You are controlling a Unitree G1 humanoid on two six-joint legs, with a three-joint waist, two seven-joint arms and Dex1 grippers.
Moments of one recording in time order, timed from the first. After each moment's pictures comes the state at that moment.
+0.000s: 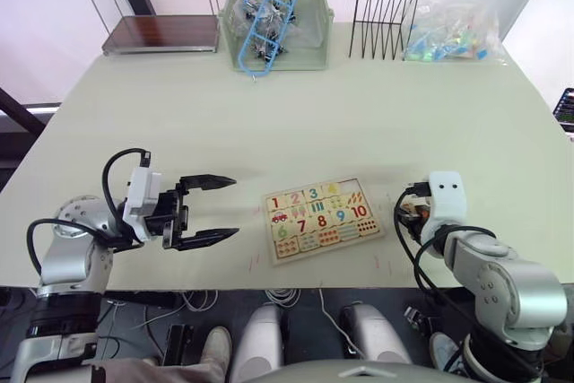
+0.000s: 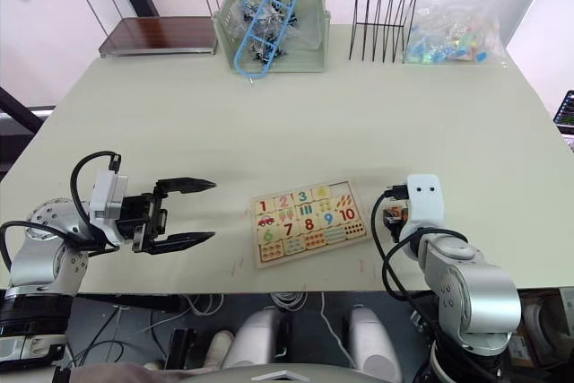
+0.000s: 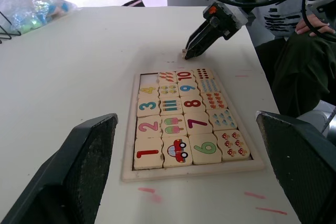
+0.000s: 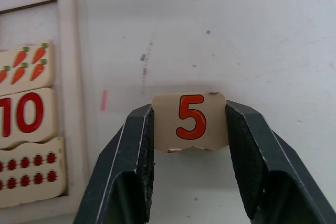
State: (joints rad) left arm -0.15 0.75 0.21 0.09 -0.58 -0.02 -1.56; right arm -0.17 -0.07 -0.13 -0.83 0.10 1.61 0.12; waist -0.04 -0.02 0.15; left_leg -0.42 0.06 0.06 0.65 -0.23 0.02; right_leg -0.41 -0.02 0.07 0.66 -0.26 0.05
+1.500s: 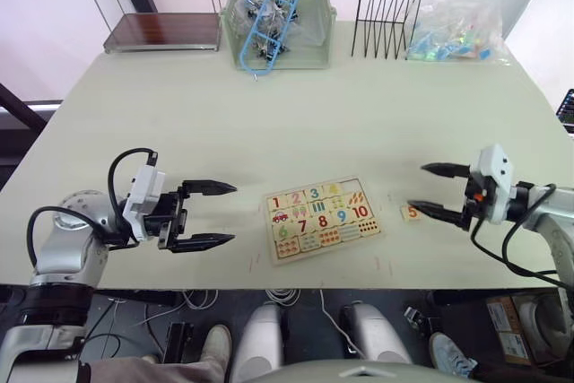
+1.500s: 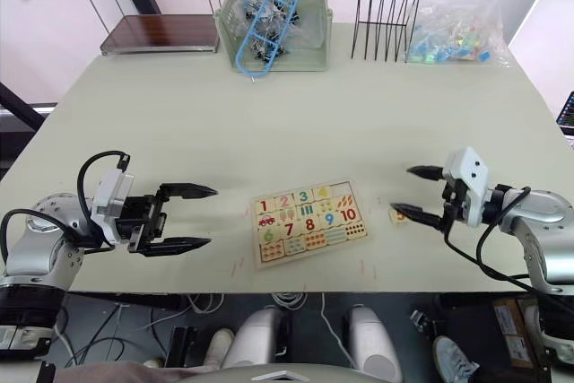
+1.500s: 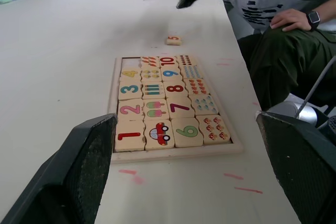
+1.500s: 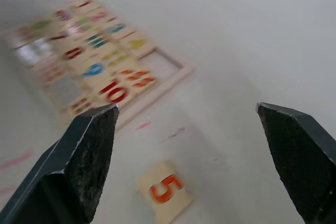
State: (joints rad) left arm -0.19 0.85 0.09 0.18 -0.64 -0.02 -1.58; right arm -0.19 -0.75 -0.16 -0.07 0.39 0.30 1.25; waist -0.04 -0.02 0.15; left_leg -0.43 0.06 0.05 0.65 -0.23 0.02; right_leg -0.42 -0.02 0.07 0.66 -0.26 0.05
